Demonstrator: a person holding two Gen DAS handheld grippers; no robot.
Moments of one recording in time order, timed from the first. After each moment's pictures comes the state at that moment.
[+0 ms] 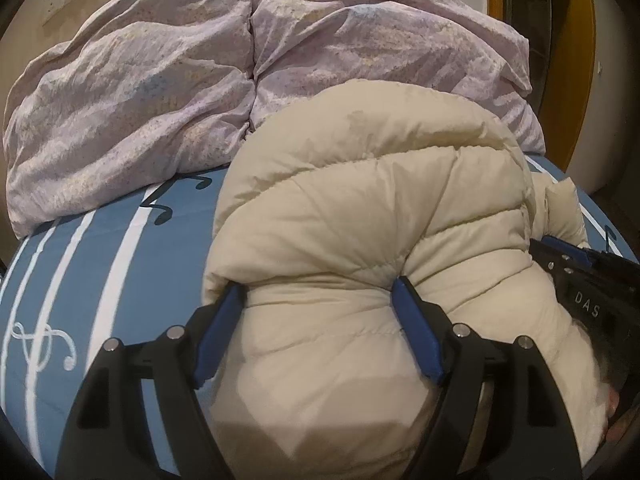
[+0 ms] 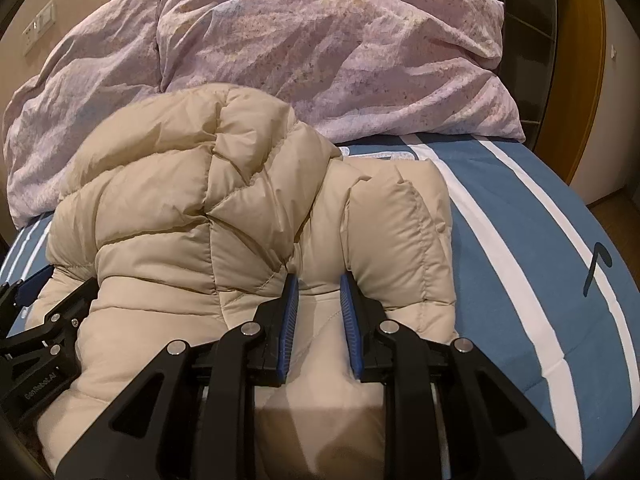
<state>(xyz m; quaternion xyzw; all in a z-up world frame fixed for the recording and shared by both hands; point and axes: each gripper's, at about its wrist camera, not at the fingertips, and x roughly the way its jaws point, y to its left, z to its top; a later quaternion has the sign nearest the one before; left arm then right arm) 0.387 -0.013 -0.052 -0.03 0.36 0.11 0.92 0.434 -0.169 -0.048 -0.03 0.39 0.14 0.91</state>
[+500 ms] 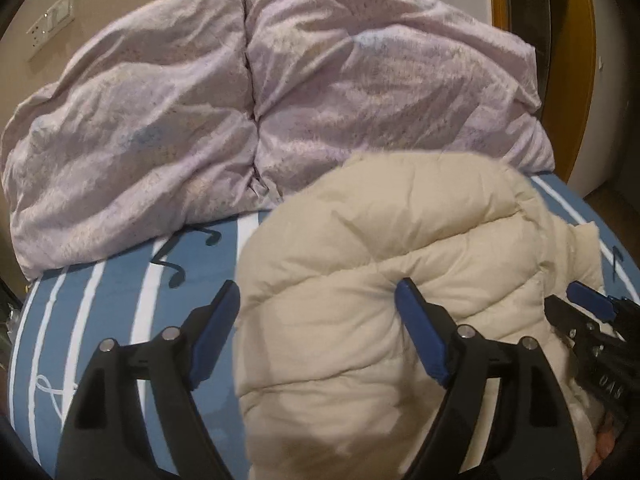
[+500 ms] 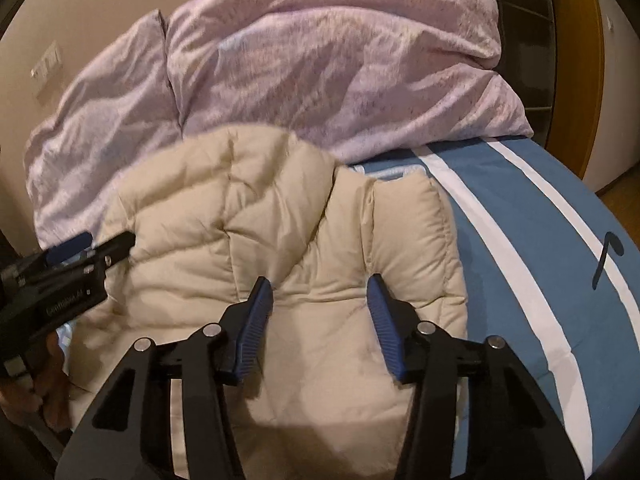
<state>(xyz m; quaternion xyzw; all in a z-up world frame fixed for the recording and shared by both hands) 0.429 -0.002 -0.021 0.00 0.36 0.11 0.93 0.432 -0.173 -0.040 0.01 0.38 0.17 0.91</state>
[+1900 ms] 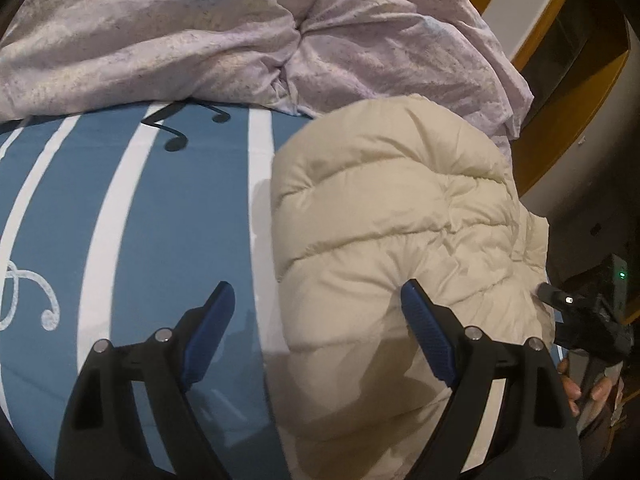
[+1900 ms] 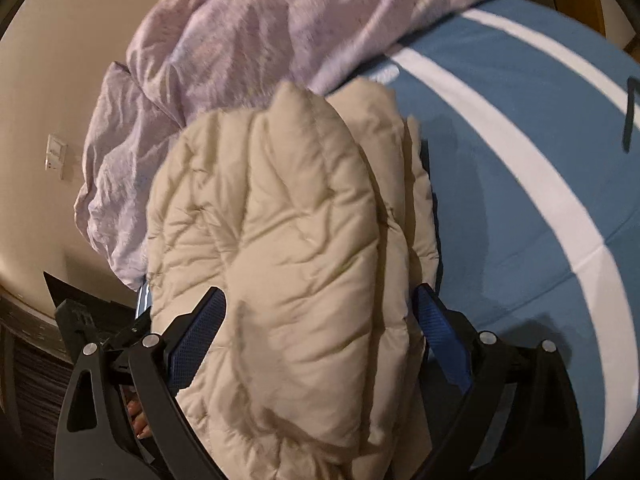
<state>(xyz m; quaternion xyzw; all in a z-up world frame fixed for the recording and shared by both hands) 0.357 0.076 -0.054 -0.22 0.41 0.01 0.89 0.442 -0.251 -0.067 0.22 0.51 0.24 0.80</state>
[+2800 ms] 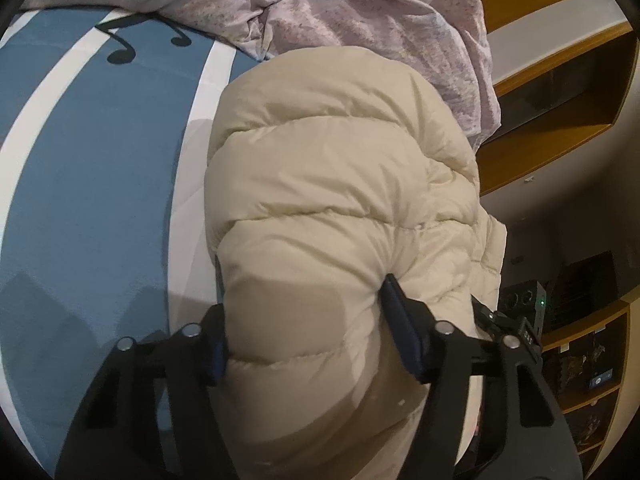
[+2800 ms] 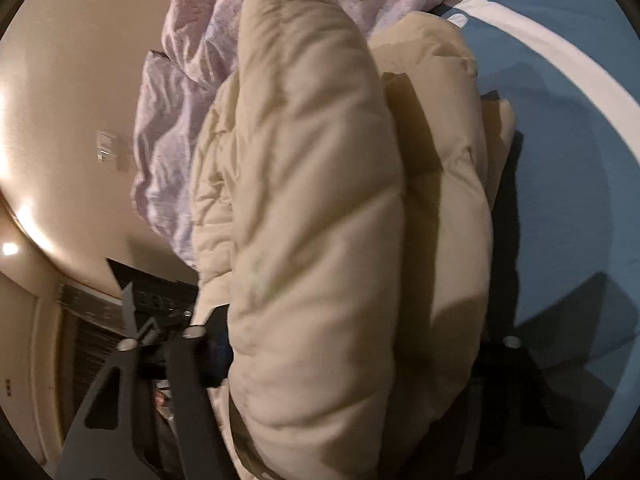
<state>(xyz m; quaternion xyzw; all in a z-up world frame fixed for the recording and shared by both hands) 0.371 0.081 -0.085 -0.37 0.42 -0.10 0.82 0.455 -0.231 -0.085 0.30 0.50 0.37 0.72</state>
